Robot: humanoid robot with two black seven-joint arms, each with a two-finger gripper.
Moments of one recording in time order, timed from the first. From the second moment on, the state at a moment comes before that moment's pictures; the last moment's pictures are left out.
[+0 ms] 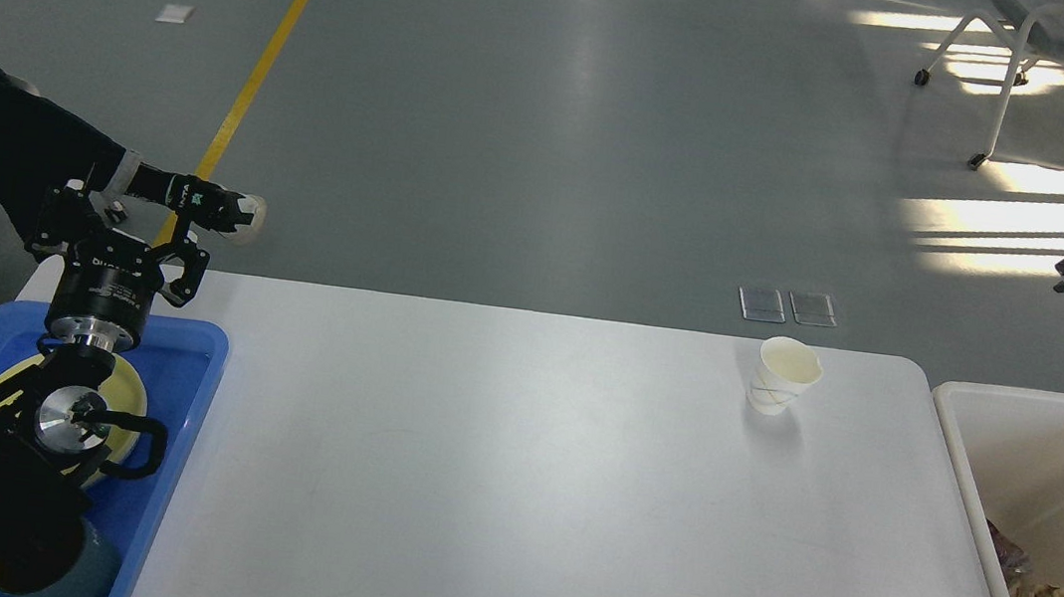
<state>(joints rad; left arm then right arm) -0.64 0.22 -0.94 -0.31 -0.09 -0.59 -0.52 1.60 -0.67 -1.08 0.82 0.10 0.21 -0.16</state>
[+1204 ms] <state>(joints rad) -0.64 0.22 -0.94 -0.31 -0.09 -0.59 -0.52 1.38 -0.28 -1.01 0.71 0.13 0.21 -0.16</state>
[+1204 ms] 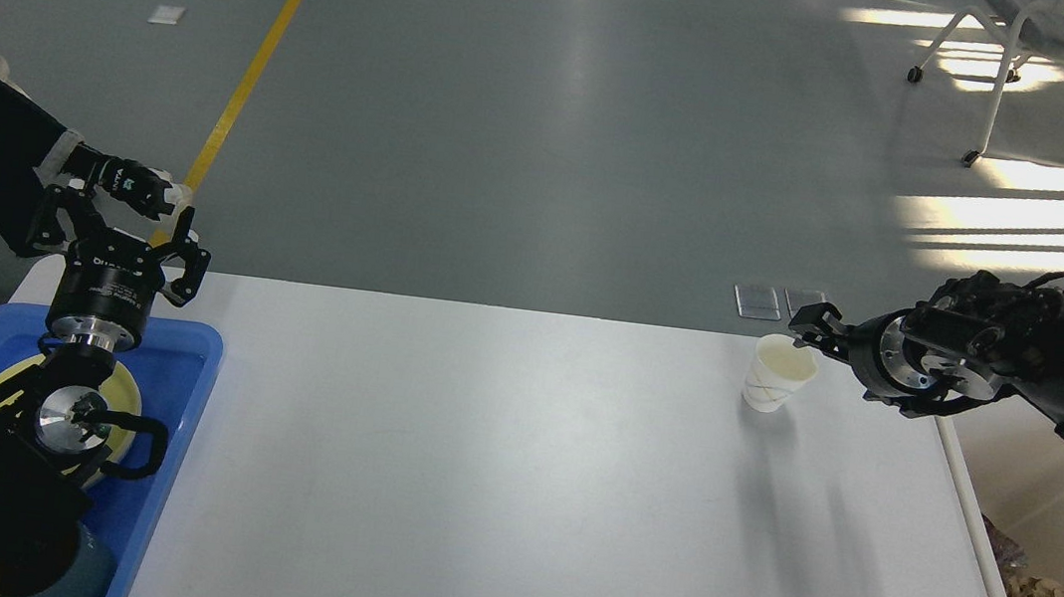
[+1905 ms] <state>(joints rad) -0.64 0.22 -0.94 -0.31 -0.09 -0.59 -0.52 1.15 -0.15 -0.92 0.48 0.13 -0.01 -0.16</state>
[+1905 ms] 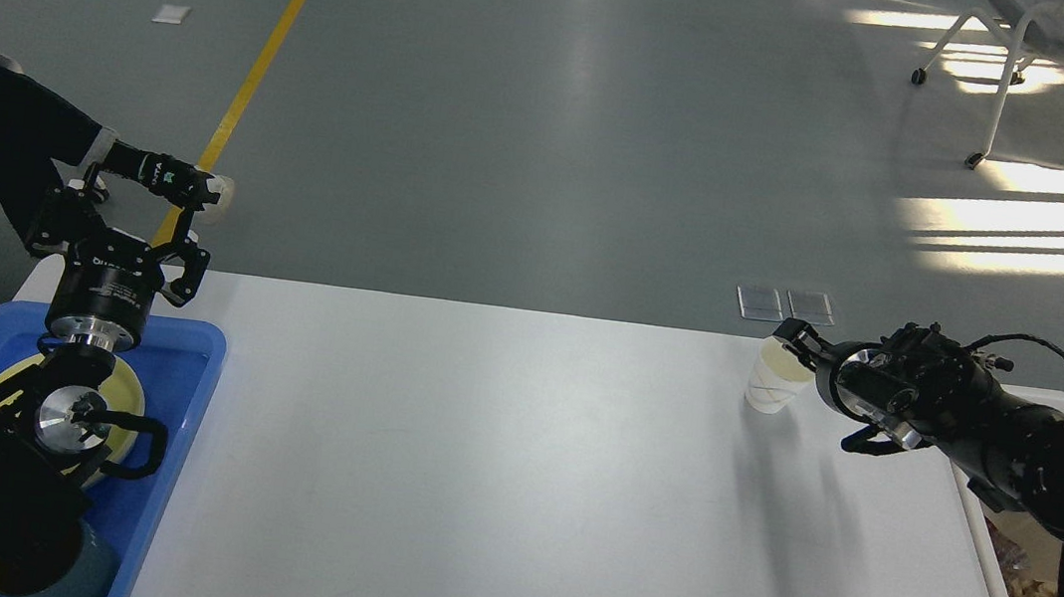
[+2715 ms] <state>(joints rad) -0.64 0.22 -0.94 -0.31 -0.09 -0.59 -0.52 1.11 -0.13 -0.93 0.46 0.13 -0.02 -0.16</state>
